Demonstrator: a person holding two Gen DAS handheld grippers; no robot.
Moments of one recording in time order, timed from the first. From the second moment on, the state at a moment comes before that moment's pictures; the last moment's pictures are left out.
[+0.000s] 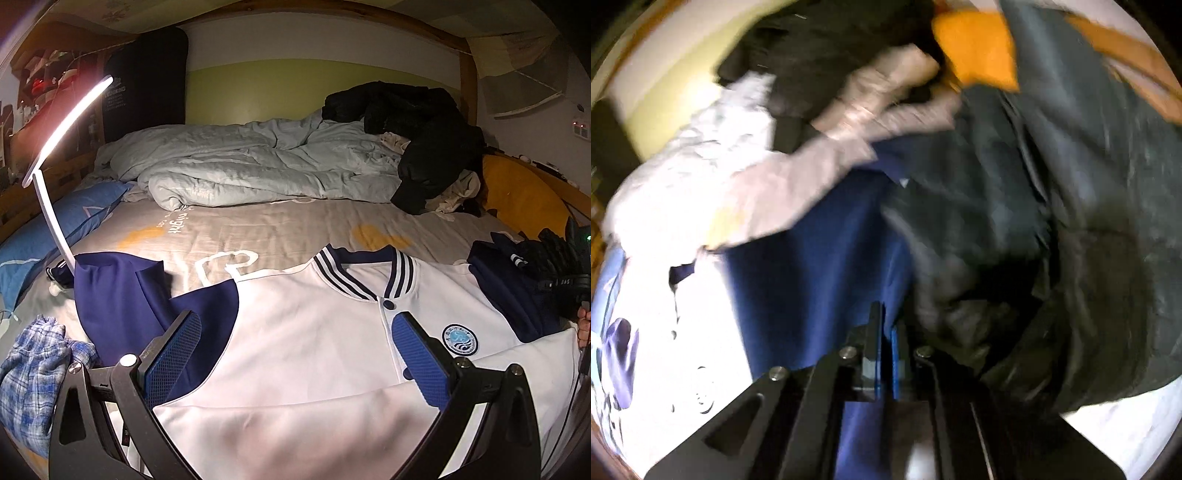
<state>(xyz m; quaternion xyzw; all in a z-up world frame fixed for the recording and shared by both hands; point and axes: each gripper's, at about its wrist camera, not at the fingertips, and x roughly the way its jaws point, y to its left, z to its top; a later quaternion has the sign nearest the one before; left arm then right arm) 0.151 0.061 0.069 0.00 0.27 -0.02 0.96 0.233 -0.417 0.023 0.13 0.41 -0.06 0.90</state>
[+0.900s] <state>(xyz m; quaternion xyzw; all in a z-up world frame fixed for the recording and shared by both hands) 0.150 0.041 0.062 0.05 0.26 -0.01 0.96 0.231 -0.401 0.029 0.18 0.40 -0.02 0.90</state>
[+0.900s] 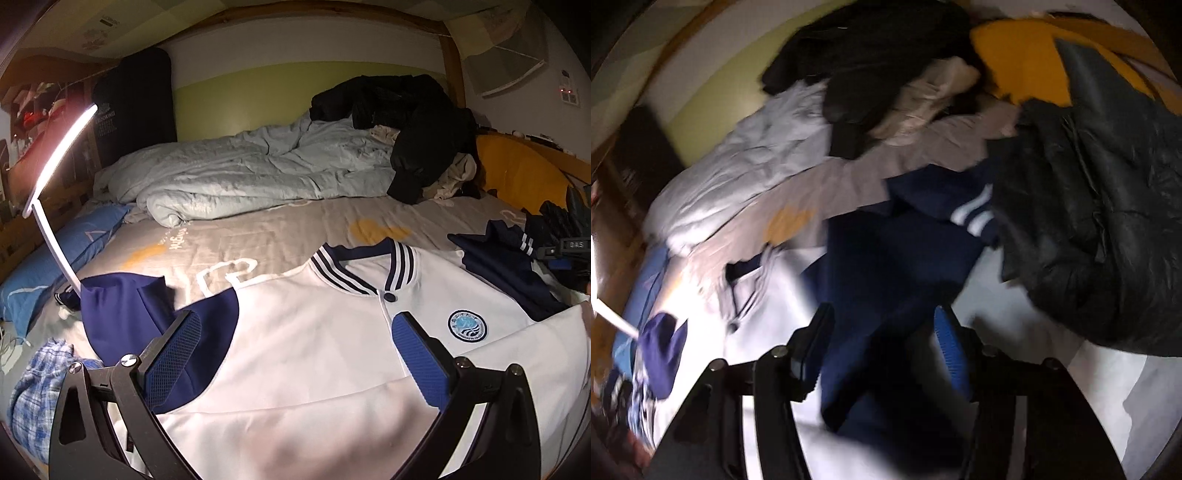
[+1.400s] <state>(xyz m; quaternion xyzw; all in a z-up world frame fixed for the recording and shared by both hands) 0.162 0.041 0.042 0.06 0.28 -0.01 0.96 0.284 -0.416 -0.021 0.17 0.46 -0.05 0.87</state>
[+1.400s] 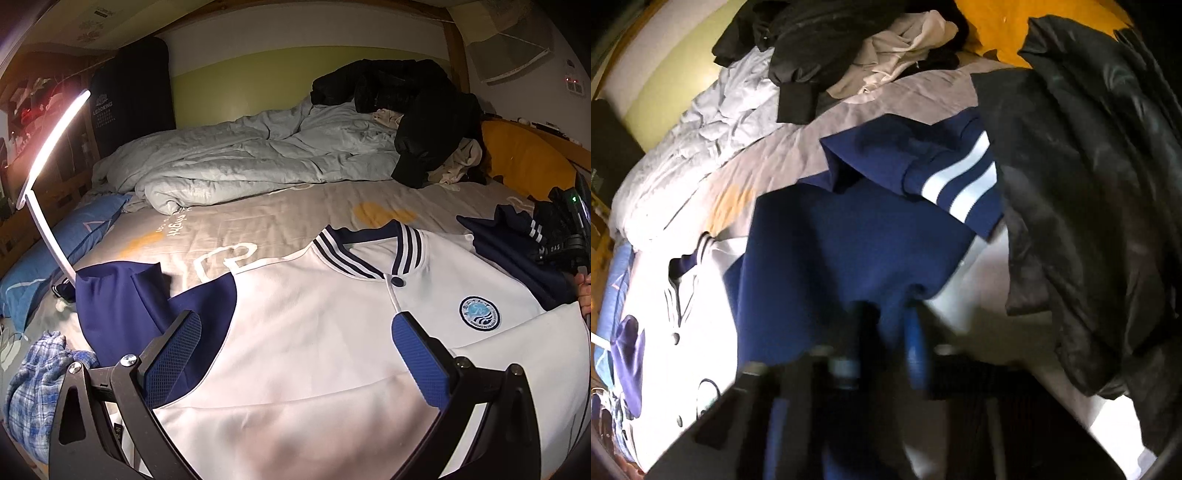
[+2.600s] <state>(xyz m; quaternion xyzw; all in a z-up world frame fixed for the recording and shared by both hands) 0.150 0.050 0.063 0.05 0.25 0.01 0.97 0.198 -0.304 0.061 0.05 0.35 0.10 0.93</state>
